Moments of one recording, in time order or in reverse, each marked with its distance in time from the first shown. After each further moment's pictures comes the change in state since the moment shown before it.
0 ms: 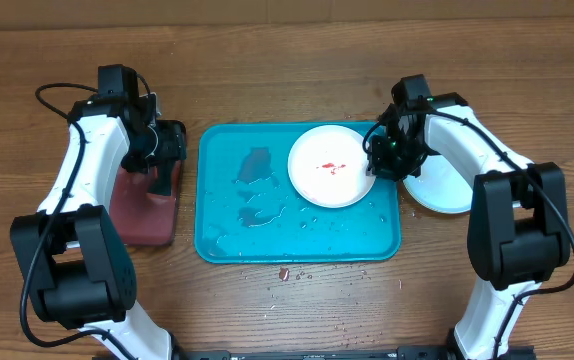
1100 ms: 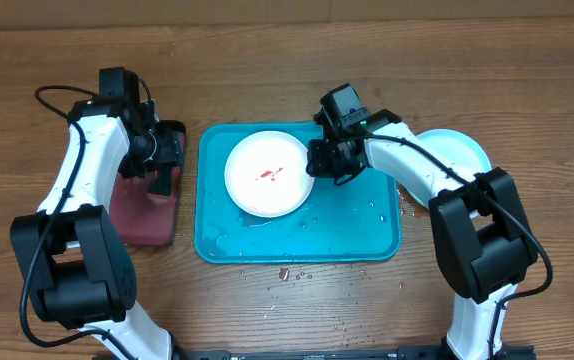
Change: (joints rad) left arm 0.000 0.000 0.000 -0.056 -0.082 0.004; right arm 0.275 0.004 -0.006 0.272 0.015 0.126
